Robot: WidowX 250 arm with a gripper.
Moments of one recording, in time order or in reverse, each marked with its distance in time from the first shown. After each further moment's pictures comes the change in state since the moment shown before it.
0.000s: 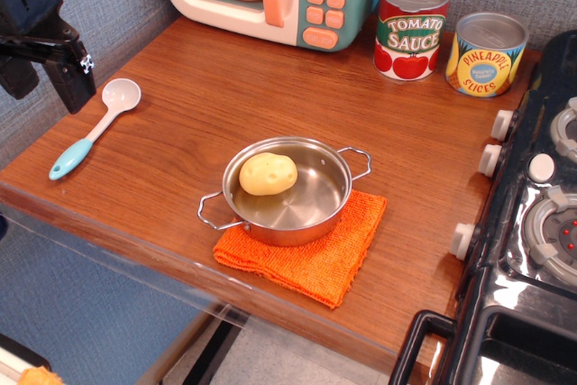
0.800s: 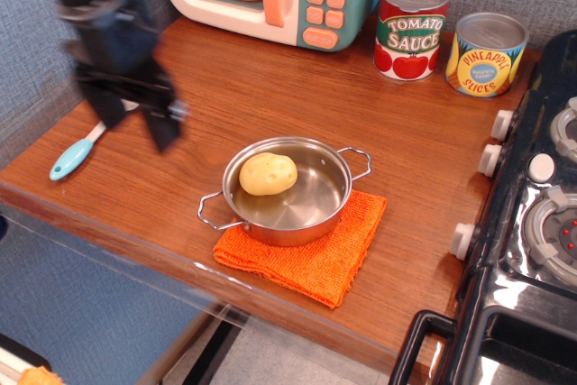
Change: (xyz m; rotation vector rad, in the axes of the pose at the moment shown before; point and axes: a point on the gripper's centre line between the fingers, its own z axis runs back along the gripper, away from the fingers) arm 0.006 -0.095 -0.019 -0.058 0.036 -0.235
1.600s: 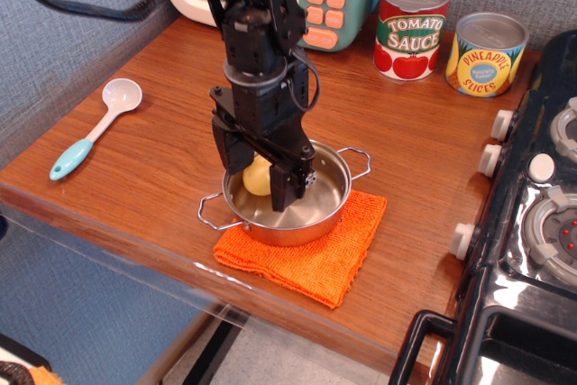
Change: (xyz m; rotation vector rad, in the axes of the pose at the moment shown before) arm 0.031 -0.074 -0.044 0.027 0.047 -0.174
